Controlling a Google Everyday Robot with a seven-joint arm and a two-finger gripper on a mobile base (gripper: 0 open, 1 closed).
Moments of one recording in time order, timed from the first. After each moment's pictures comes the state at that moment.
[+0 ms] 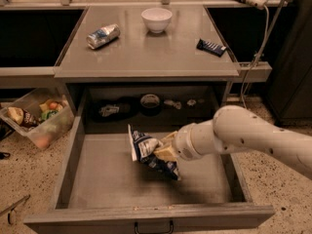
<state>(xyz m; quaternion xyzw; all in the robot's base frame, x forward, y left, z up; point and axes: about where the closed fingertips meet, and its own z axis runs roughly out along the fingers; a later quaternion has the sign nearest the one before) 0.507 -0.024 0.681 -0.48 0.78 0.23 0.32</state>
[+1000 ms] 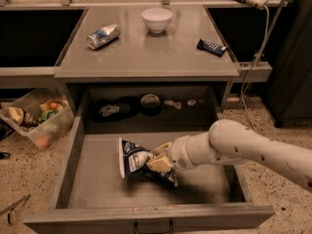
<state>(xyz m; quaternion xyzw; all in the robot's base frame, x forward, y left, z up) 0.493 -0.004 0.640 -0.45 0.78 0.30 0.31</state>
